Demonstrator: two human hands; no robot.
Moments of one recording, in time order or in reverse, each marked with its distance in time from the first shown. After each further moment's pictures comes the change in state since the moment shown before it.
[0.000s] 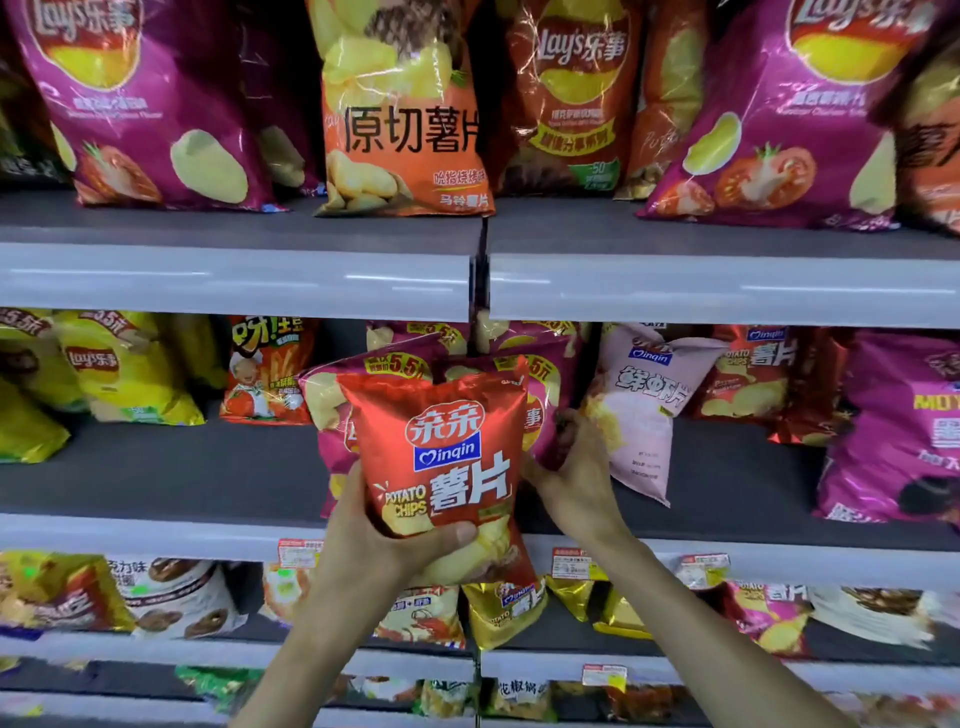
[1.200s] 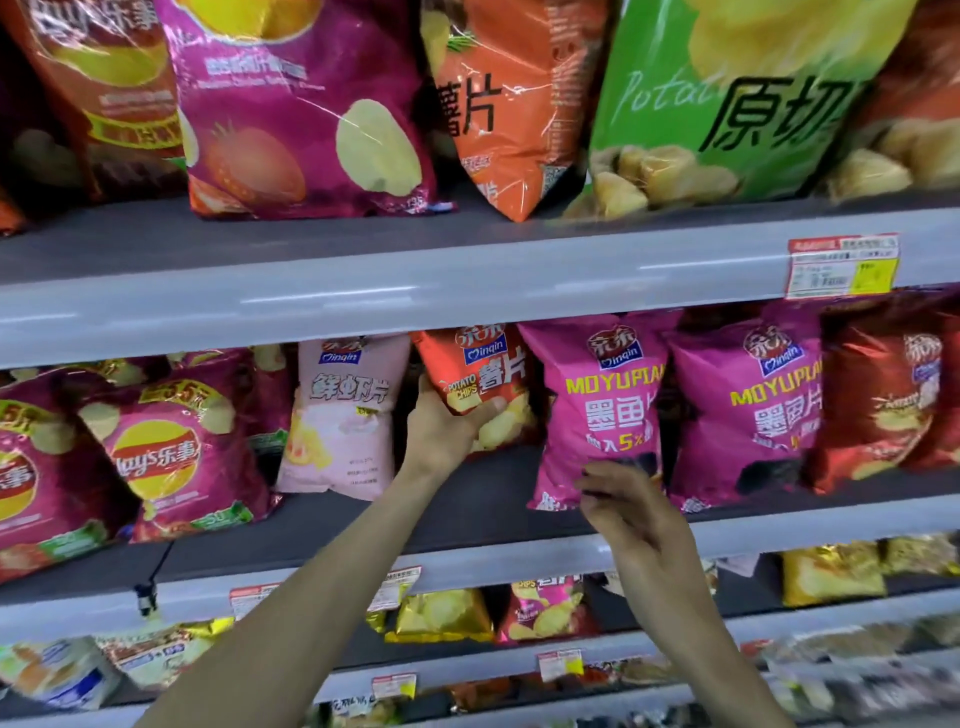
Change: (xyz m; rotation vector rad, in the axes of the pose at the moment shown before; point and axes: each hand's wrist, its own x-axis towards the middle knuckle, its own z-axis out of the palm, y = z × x) left_hand 0.114 -0.001 0.424 0.205 -0.038 0.137; right_hand -0.042 0.132 -0.354 0.319 0.104 0.092
